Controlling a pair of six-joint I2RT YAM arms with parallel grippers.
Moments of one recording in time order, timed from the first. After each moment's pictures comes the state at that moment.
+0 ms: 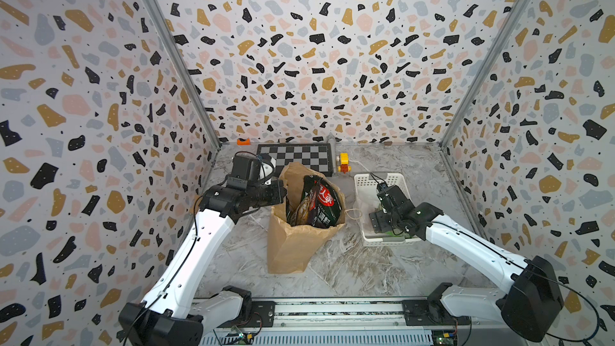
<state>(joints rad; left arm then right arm) -0.28 1.15 1.24 -0.89 0.31 -0.37 0.64 1.26 0.90 -0.71 0.27 0.23</state>
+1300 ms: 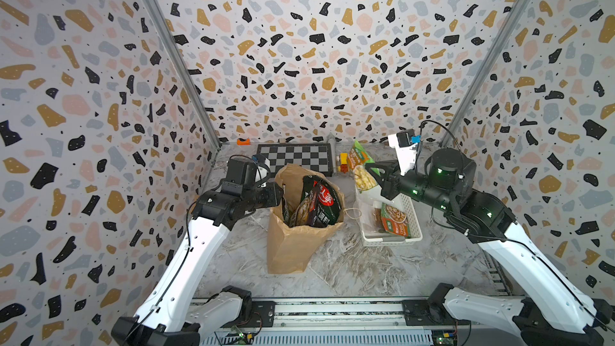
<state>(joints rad) -0.29 1.07 1.24 -0.94 0.19 -0.35 0.76 1.12 1.46 -0.52 -0.21 0.31</state>
